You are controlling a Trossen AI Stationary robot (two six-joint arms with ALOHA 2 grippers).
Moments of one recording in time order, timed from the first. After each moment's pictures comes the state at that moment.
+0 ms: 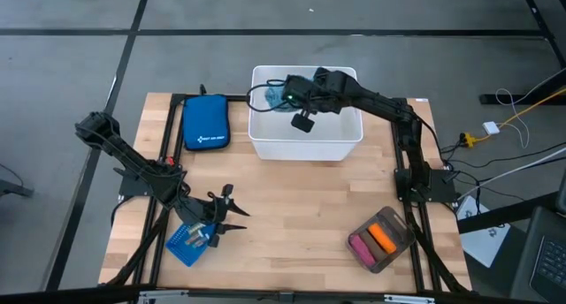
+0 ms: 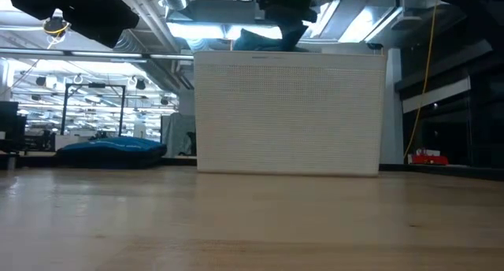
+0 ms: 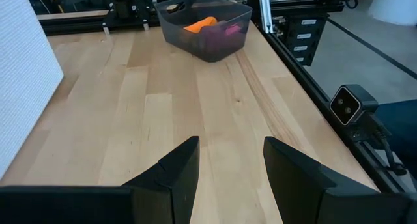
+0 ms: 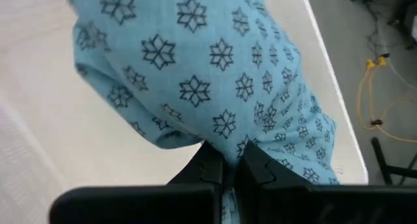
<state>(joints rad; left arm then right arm) -0.65 1.16 0.52 0.30 -0.44 -0.20 -0.23 2.06 2.34 -1.51 0.53 0.08</state>
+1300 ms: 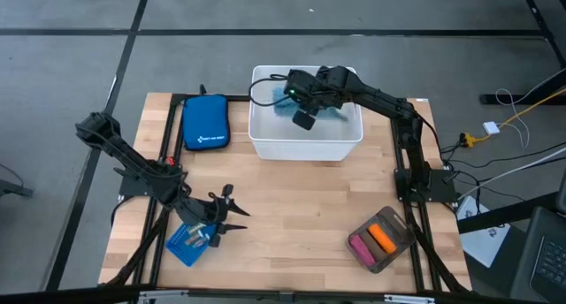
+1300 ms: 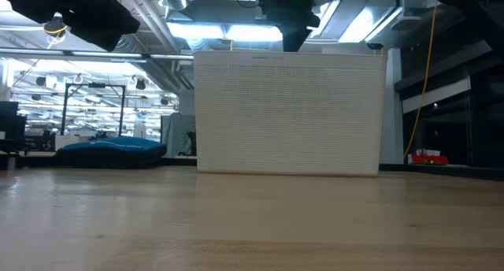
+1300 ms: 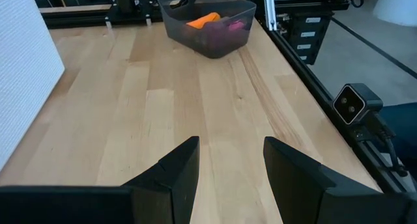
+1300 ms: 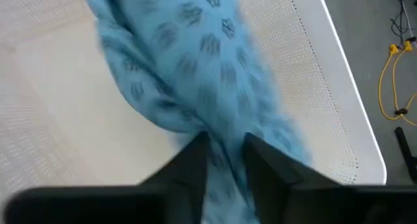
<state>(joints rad) -0.65 1.17 0.52 0.30 -0.45 -0.22 -0.26 2.06 2.34 -1.52 0.46 0.10</state>
